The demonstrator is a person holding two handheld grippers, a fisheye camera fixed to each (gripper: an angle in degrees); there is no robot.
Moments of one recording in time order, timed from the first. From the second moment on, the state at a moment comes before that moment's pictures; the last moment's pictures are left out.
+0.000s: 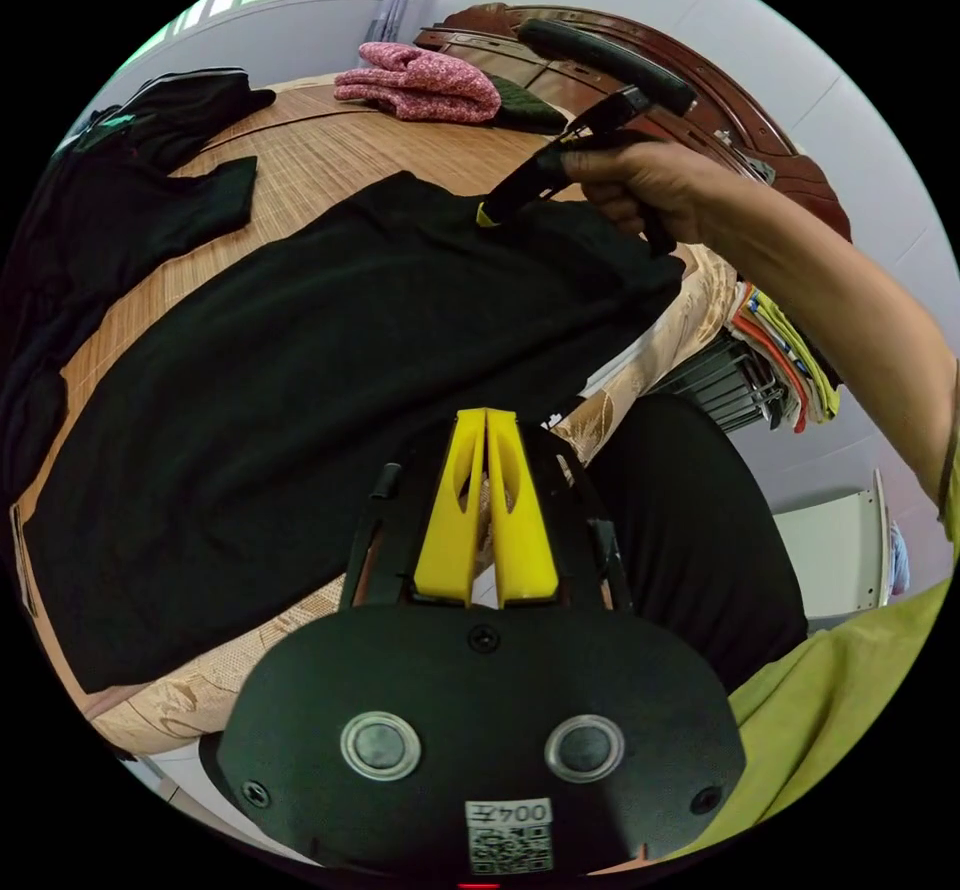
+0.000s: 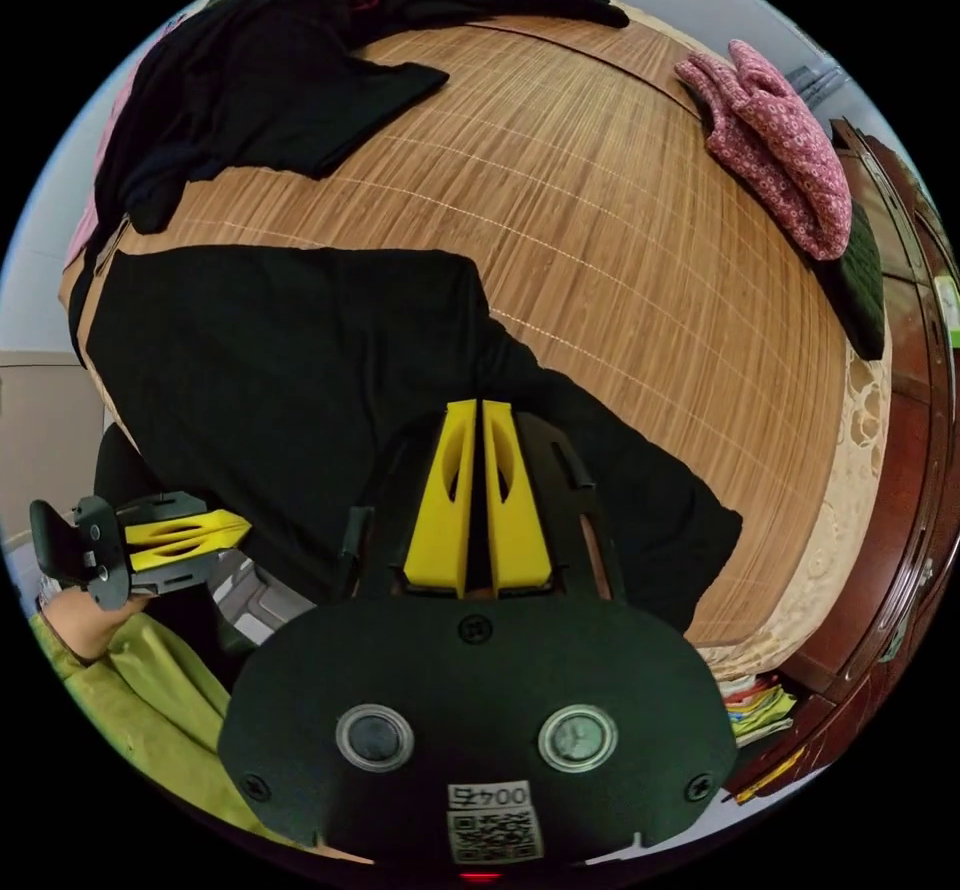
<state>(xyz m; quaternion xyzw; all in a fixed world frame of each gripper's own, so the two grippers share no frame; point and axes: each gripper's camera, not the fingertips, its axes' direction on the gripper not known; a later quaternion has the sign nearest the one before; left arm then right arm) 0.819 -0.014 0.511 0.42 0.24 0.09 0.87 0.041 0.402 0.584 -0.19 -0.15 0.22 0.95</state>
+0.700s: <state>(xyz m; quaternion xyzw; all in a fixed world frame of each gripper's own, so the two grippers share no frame) 0.827 -0.072 0.437 0.43 0.23 0.09 0.87 0.024 0.459 0.527 -0.01 -0.23 0.34 0.91</state>
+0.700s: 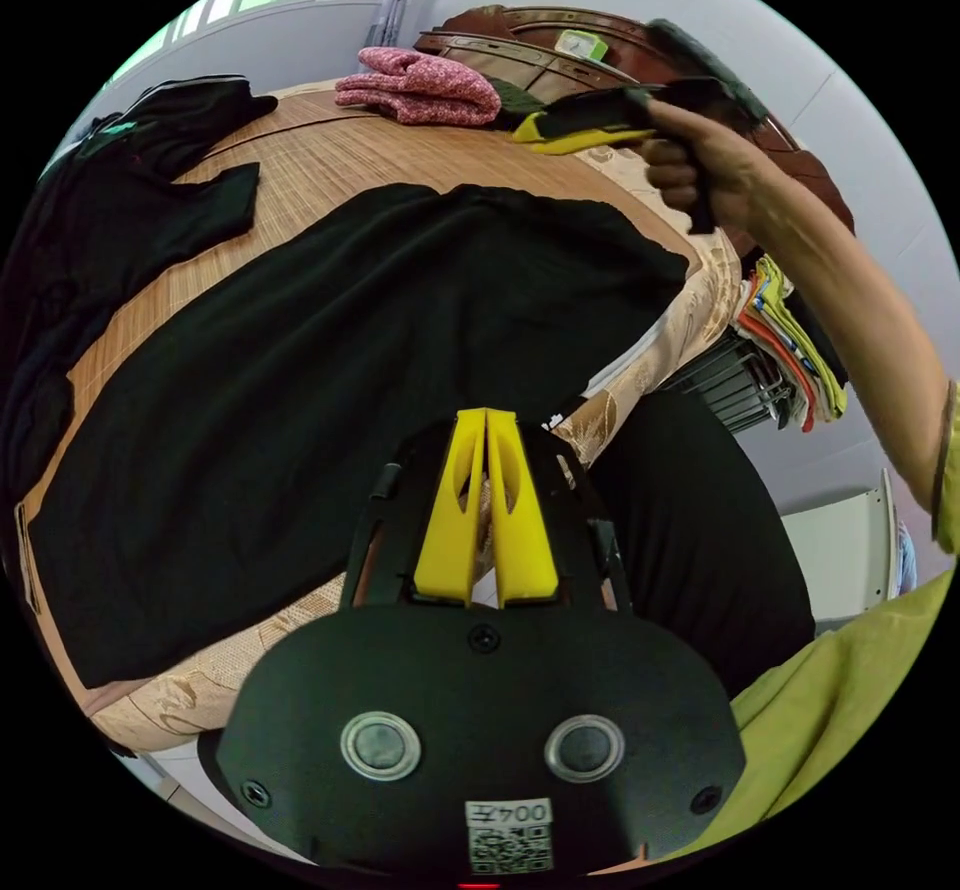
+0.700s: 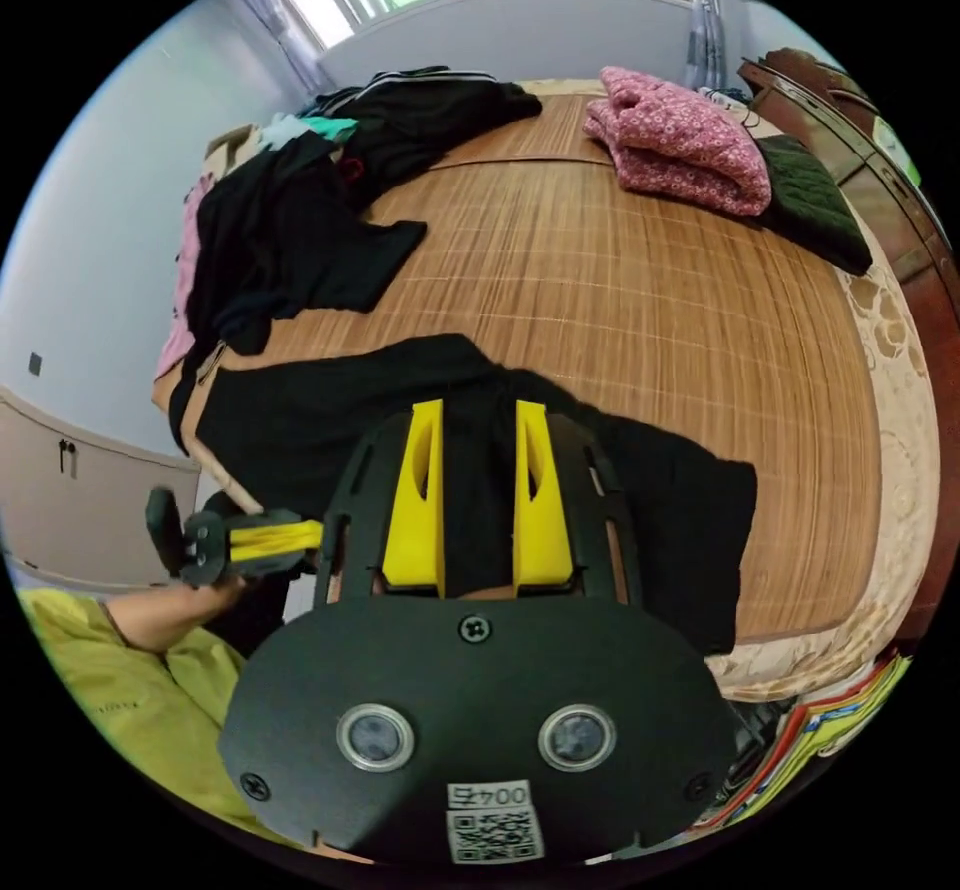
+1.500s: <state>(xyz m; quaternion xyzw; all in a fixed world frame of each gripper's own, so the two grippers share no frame) 0.765 -0.295 0.336 0.37 0.18 0.03 0.91 -0.131 0.566 0.527 -0.04 -0.18 0.35 0.92</state>
